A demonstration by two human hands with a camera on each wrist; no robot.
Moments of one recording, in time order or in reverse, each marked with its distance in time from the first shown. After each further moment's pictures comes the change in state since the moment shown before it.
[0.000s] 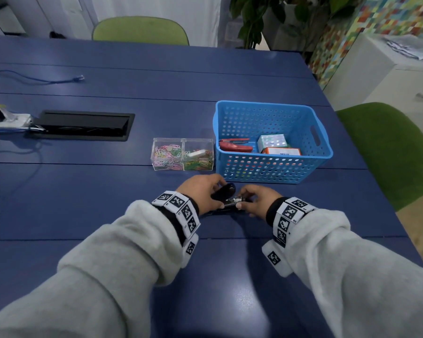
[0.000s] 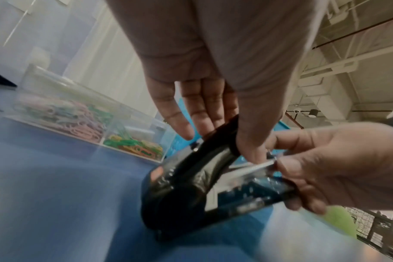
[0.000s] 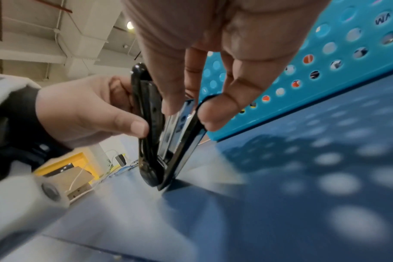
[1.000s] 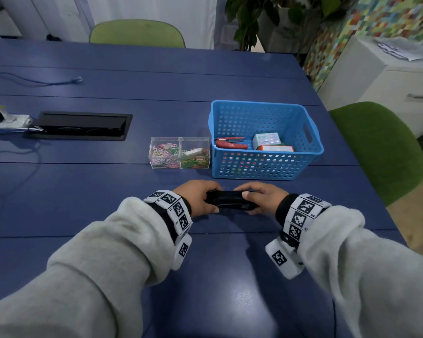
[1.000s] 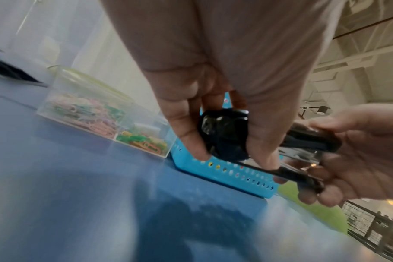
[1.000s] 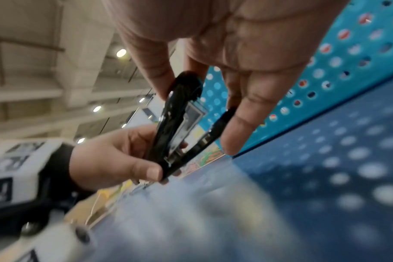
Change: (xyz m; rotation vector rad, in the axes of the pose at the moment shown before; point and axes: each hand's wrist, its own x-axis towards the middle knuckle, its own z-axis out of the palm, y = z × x) left_hand -0.012 -0.005 0.004 0.004 -0.129 0.025; right_hand -0.027 -0.009 -0.015 0.375 -0.106 0.036
